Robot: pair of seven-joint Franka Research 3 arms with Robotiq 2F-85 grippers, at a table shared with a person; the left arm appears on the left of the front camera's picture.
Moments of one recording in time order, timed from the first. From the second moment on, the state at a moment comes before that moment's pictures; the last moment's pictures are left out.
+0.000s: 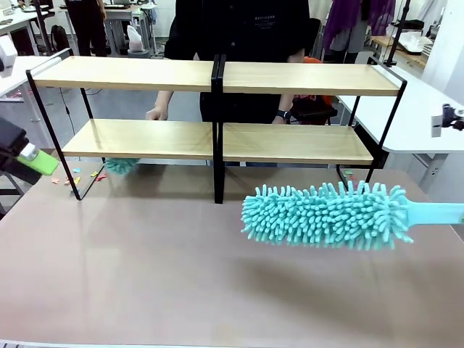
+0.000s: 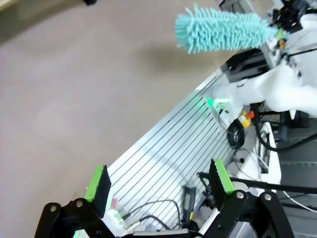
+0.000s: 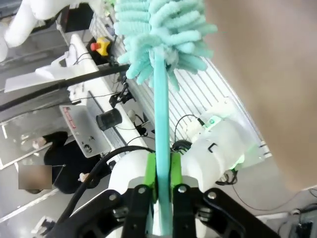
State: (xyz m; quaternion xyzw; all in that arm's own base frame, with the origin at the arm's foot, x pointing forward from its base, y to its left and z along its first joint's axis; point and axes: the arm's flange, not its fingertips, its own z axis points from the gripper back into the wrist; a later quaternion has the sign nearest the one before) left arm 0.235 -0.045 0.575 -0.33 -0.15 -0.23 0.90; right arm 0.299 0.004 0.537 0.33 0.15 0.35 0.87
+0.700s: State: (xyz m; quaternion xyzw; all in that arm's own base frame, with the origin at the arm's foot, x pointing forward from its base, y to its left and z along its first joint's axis) left arm 0.330 0.006 0.406 -0.62 -0.15 -0.31 0.70; right arm 0.295 -0.010 0.532 0.36 0.18 0.34 0.85
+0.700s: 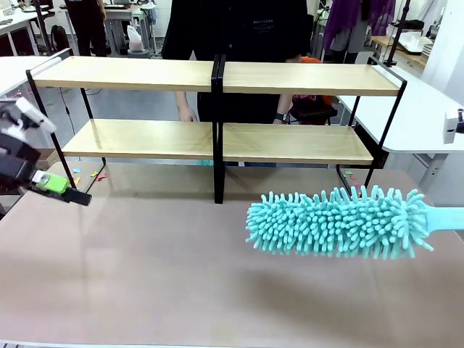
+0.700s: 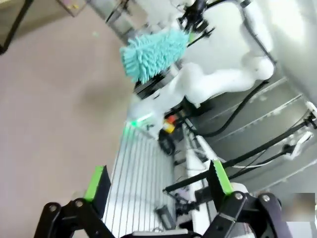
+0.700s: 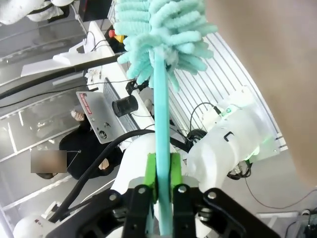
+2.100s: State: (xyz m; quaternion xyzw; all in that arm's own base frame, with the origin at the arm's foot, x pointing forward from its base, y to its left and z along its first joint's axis) left arm 0.337 0.028 0.357 -0.66 -0.14 -0.23 0.70; right arm 0.368 -0.011 0.448 0.34 0.18 0.28 0.88
